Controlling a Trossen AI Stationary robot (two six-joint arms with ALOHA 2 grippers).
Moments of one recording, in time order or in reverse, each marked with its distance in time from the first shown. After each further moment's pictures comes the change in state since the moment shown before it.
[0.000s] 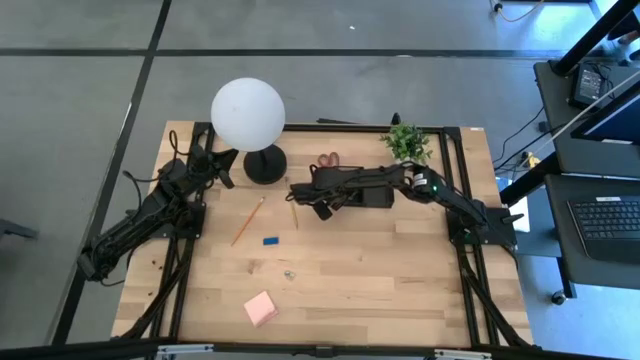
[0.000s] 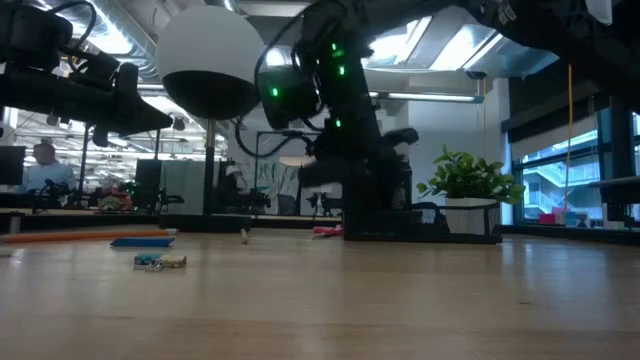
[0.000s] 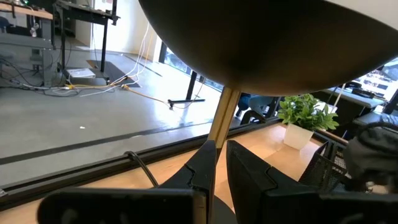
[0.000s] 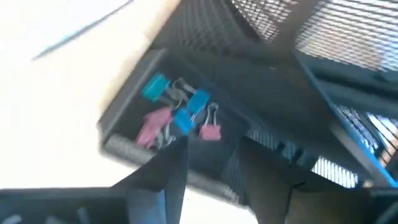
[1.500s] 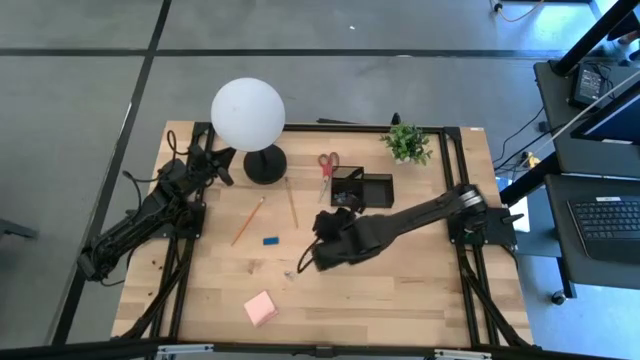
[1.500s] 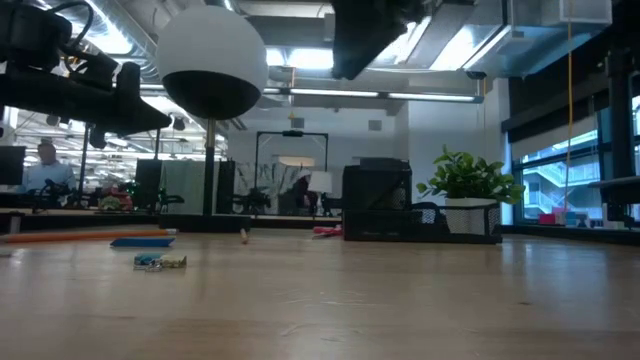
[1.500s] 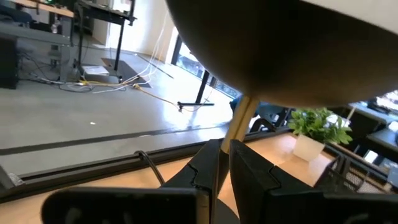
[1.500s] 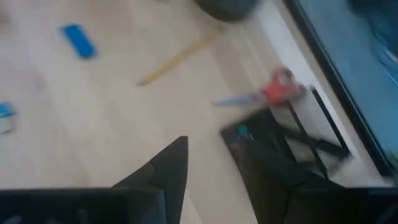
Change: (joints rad) left arm 0.000 0.000 0.000 0.009 -0.058 -0.058; right arm 0.401 -0.368 -0.152 0.308 0.349 -0.237
